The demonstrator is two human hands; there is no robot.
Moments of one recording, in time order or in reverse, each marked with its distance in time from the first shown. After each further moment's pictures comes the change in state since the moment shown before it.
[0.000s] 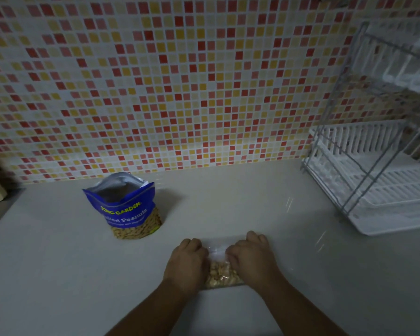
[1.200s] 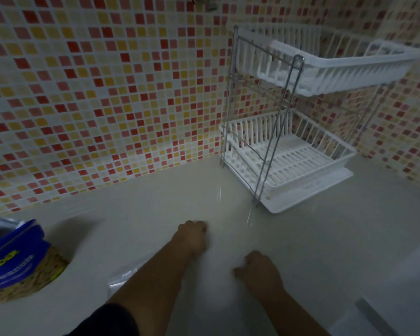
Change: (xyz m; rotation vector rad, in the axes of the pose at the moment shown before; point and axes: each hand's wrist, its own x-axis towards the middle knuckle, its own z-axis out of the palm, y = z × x) left_hand 0.145 0.149 0.012 -0.122 -0.503 0.032; right_hand -0.096 0.113 -0.024 0.559 -0.323 1.072
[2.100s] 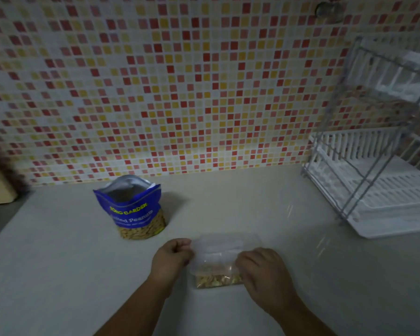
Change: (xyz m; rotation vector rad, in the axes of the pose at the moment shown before) left_hand -0.181 -0.151 0.010 -1.353 0.557 -0.499; right_hand -0.053 -0.083 0.070 -0.253 0.313 -1.282
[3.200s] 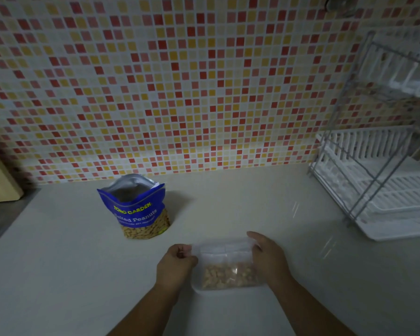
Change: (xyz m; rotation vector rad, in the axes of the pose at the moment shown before) left_hand -0.001 -0.014 0.003 0.174 0.081 -0.030; right_hand 0.042 0.014 0.023 0.522 -0.106 0.769
